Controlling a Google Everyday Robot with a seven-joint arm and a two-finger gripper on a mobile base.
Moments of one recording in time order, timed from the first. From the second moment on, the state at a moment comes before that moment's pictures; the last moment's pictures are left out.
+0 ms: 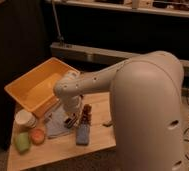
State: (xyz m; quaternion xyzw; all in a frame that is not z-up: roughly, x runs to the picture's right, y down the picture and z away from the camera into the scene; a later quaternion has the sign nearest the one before) arm -0.108 0.142 0.787 -0.22 0.24 0.71 0.62
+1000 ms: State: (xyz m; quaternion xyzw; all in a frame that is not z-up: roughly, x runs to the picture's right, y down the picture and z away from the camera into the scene) arm -0.111 0.130 0.817 -0.24 0.21 0.76 0.56
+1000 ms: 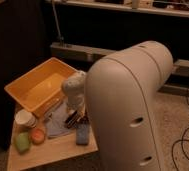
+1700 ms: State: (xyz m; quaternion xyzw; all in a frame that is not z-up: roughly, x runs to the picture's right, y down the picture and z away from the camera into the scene) arm -0.109 0.122 0.821 -0.26 0.19 0.77 0.55
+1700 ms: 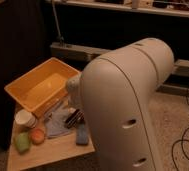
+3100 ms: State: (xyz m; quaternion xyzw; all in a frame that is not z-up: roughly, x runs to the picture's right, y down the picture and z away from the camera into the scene) arm -0.127 0.119 0.832 -0.25 0.23 0.72 0.61
